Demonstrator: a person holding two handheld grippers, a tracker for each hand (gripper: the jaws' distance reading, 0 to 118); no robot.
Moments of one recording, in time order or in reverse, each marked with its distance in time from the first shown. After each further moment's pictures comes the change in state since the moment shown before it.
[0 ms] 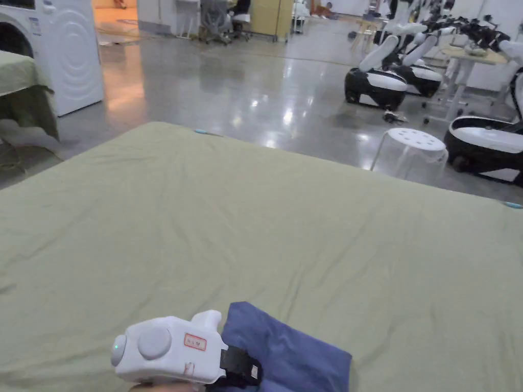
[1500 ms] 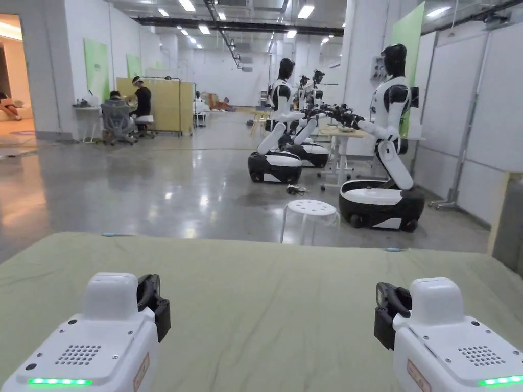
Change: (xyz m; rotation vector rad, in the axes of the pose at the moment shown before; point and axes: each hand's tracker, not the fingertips) left arm 0.250 -0.047 0.122 1.013 0.331 -0.615; right arm -0.118 0.138 0.106 0.734 -0.285 0.310
